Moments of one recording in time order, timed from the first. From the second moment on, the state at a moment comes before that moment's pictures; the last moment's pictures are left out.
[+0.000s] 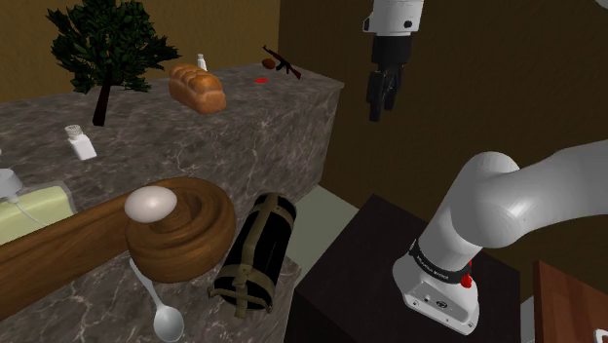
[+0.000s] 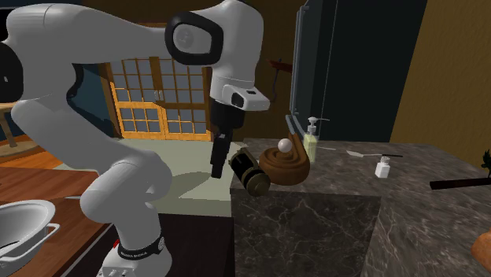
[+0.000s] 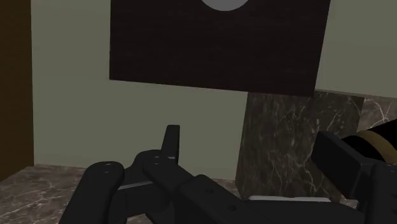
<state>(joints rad) 0.02 -0.79 -0.06 -2.41 -0.05 1.44 -0.06</state>
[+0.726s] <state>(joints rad) -0.02 -0.87 0.21 -2.53 0.20 1.52 0.45</state>
